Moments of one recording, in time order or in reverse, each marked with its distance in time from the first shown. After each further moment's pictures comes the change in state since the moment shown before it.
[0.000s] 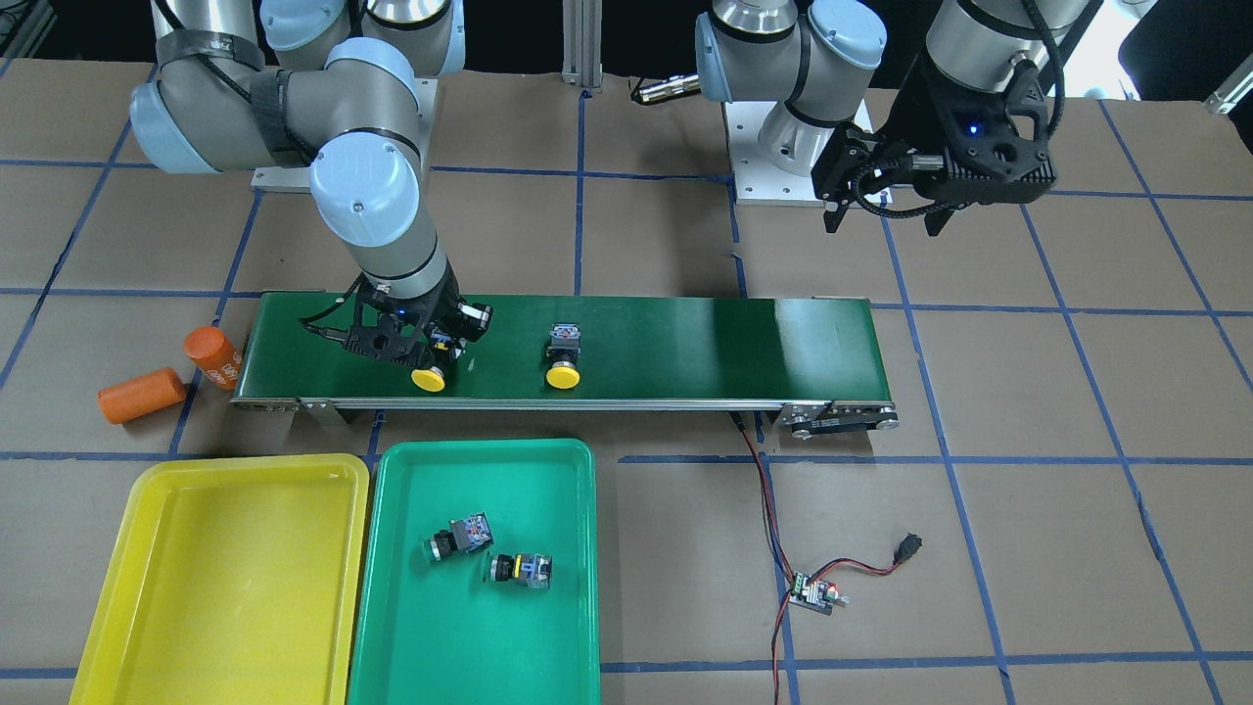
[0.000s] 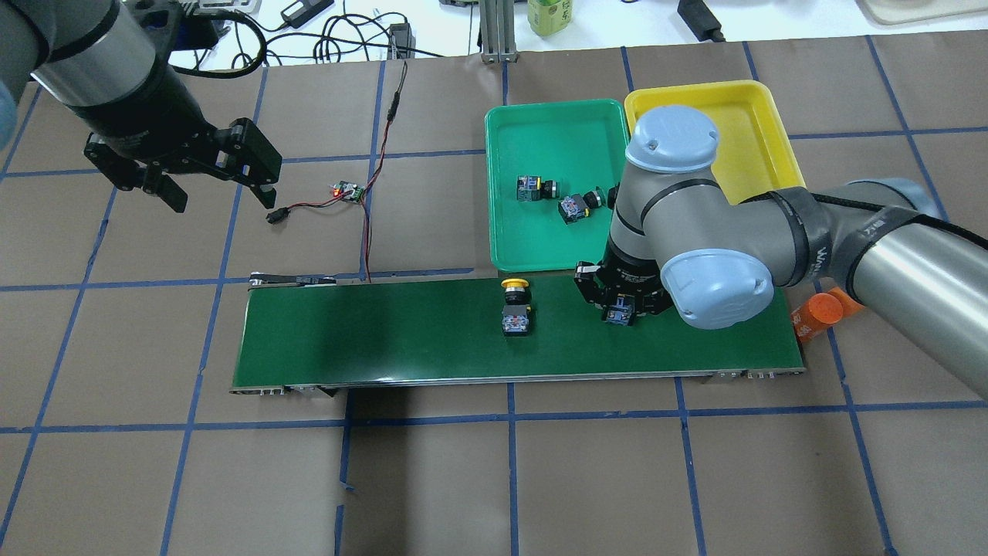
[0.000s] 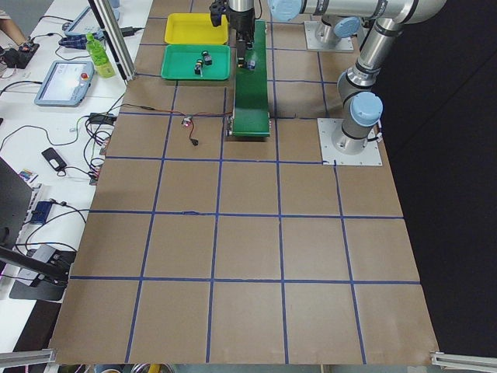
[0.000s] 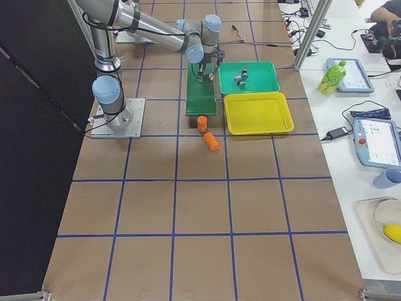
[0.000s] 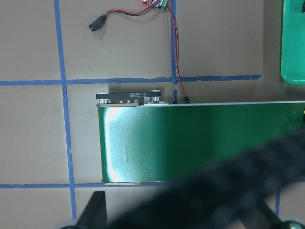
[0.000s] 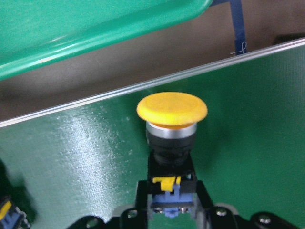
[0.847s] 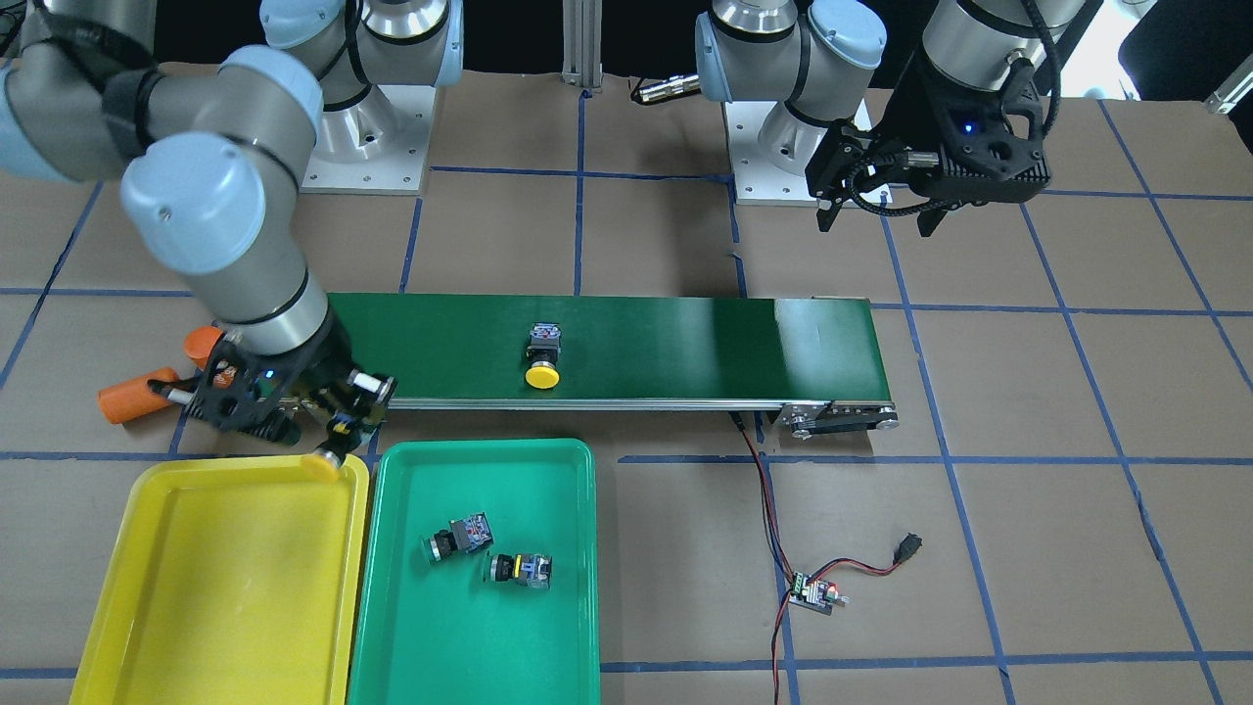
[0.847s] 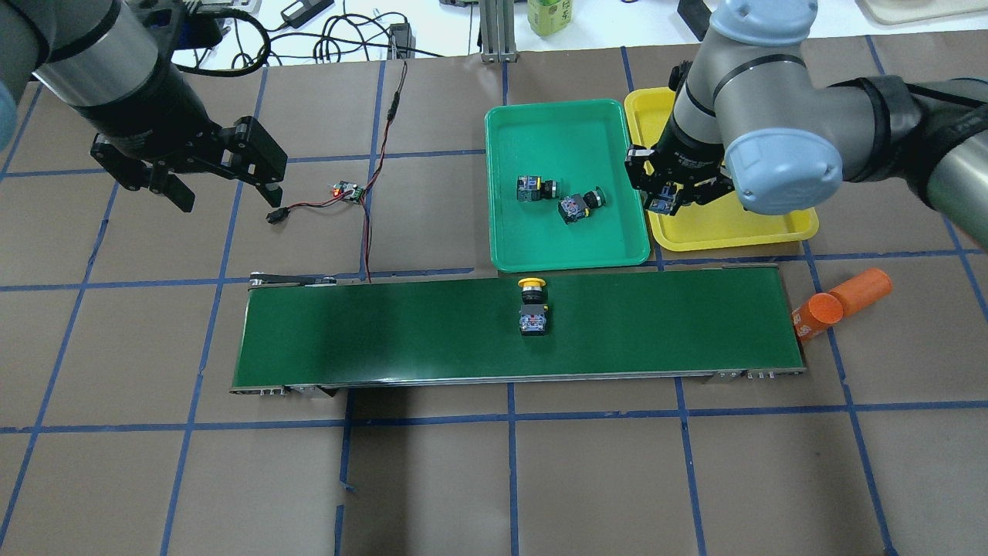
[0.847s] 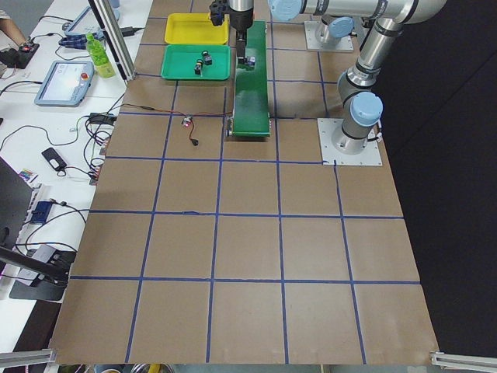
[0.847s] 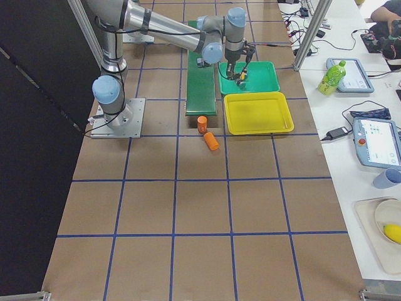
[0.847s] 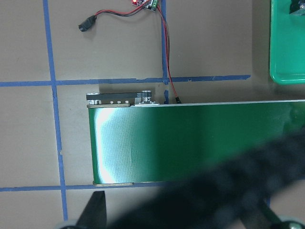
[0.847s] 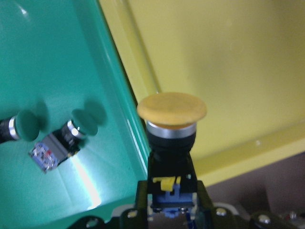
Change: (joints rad) left arm -0.002 0.000 -0.001 0.005 -0.013 0.004; right arm -0.189 0.194 -0.326 -0.048 -0.036 -0.155
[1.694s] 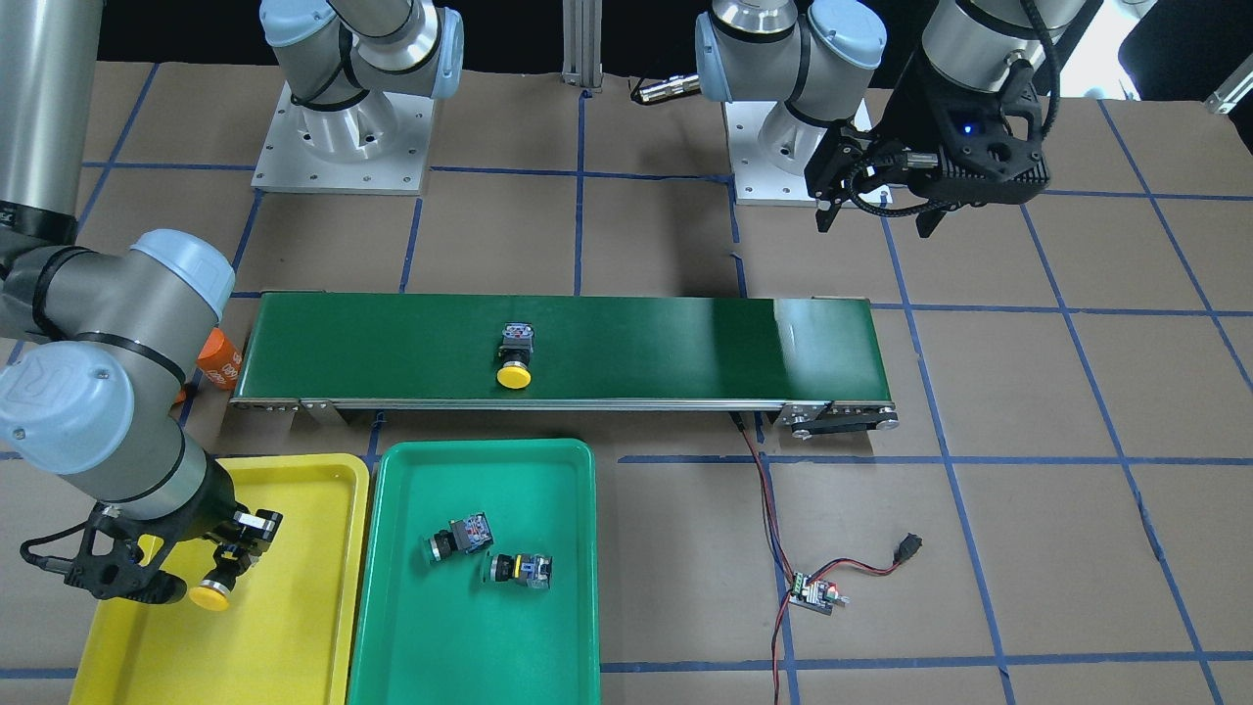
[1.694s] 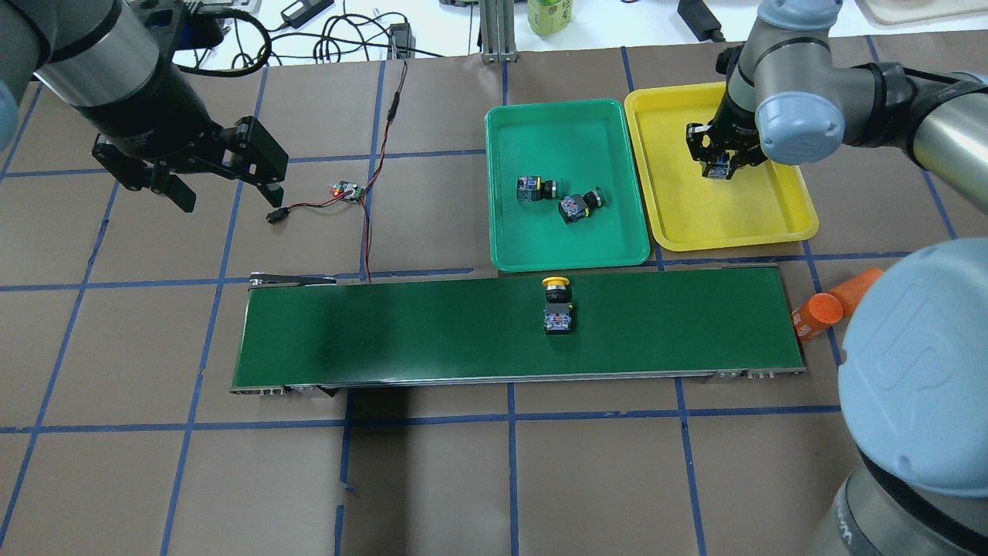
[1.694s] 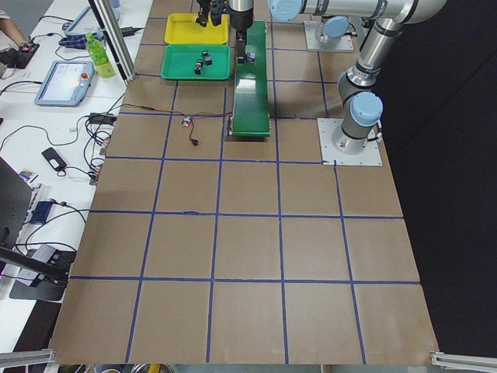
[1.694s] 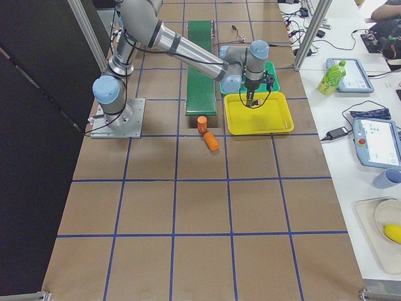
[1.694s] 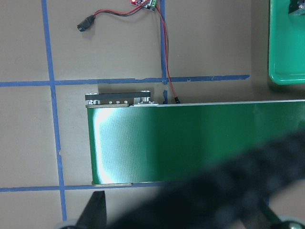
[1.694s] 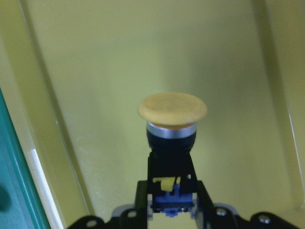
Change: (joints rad) left arm 0.000 0.000 0.000 0.000 -0.003 0.001; right arm -0.110 0.157 -0.071 -0.077 -0.039 -0.199
